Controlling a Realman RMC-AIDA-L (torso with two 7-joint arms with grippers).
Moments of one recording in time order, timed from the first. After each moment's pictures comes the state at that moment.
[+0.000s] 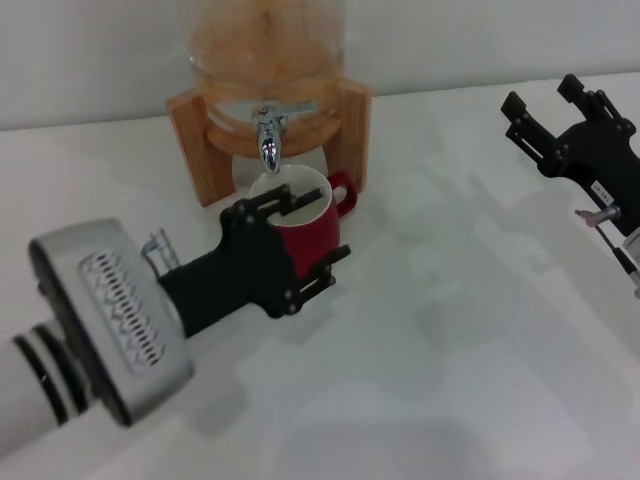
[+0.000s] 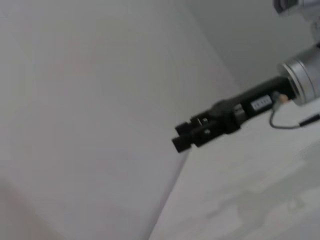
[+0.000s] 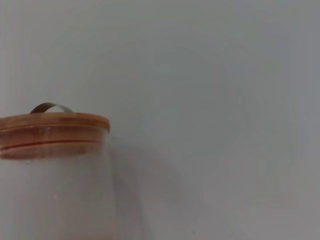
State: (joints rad) left arm -0.17 -2.09 1.87 1.16 1.19 0.71 -0.66; right arm 0.35 2.02 -1.97 -0.28 0.33 -1.26 0.41
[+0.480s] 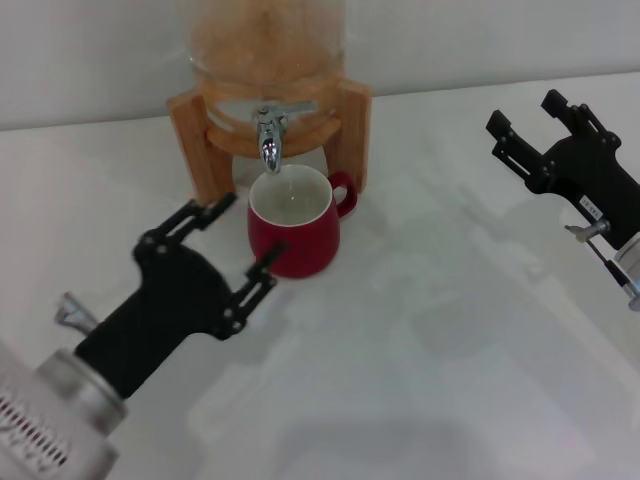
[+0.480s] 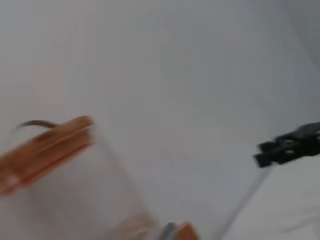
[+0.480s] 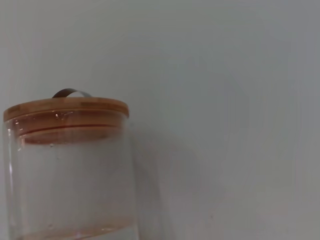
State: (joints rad) left arm 0.12 -2.09 1.97 1.22 0.70 0.73 -0.24; right arm 0.35 2.02 -2.02 -0.28 0.33 -1.26 0.41
